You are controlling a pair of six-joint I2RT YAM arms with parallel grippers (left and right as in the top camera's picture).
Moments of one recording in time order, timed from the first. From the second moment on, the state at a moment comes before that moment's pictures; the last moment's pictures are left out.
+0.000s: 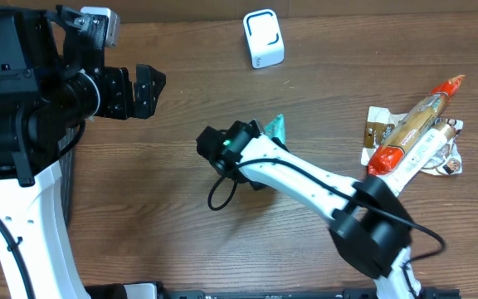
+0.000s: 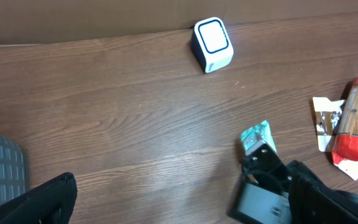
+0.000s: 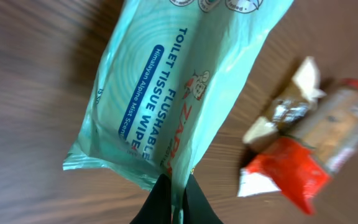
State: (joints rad) left arm 0.05 1.52 2.19 -1.47 0.28 0.08; right arm 0.91 2.10 1.71 -1.41 0.60 0.45
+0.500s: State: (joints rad) left arm 0.05 1.52 2.19 -1.47 0.28 0.08; right arm 0.93 2.38 1.71 -1.48 0.92 0.45
